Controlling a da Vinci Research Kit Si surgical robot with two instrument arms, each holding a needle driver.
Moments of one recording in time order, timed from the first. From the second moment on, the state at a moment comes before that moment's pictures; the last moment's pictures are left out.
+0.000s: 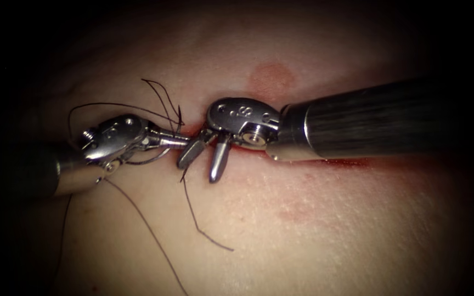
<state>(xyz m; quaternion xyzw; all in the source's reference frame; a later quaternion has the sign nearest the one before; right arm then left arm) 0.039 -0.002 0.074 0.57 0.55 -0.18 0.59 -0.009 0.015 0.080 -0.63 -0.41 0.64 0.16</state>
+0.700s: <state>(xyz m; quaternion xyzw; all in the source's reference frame) 0.043 -0.007 0.077 0.58 0.46 -0.35 0.58 -0.008 0.015 0.080 -0.63 -0.41 0.64 0.15</state>
